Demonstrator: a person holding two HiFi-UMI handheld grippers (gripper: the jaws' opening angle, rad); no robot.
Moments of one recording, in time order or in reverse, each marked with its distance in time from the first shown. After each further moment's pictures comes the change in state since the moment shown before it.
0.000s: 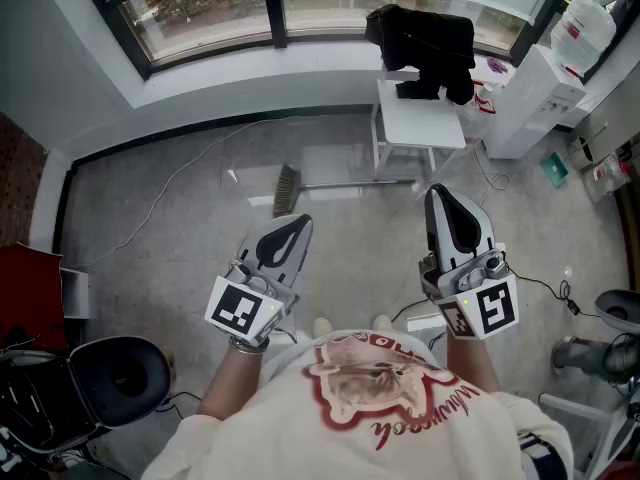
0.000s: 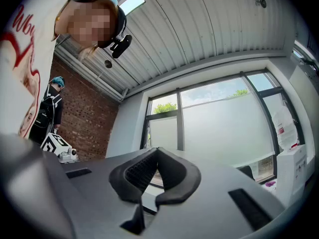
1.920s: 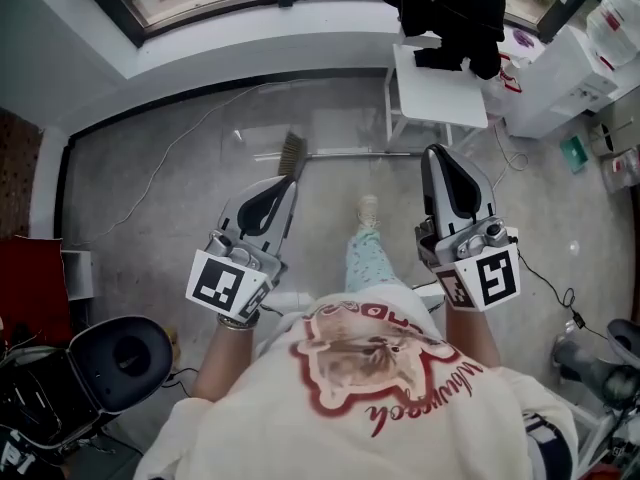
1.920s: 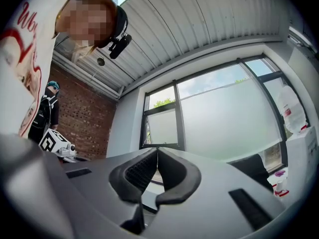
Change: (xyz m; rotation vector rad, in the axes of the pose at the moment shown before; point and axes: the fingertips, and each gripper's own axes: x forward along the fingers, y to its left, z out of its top) left arm 0.061 0.070 -0.031 -0.019 0.042 0.079; right arm 0.067 -0.058 -0.081 0.076 0.031 0.017
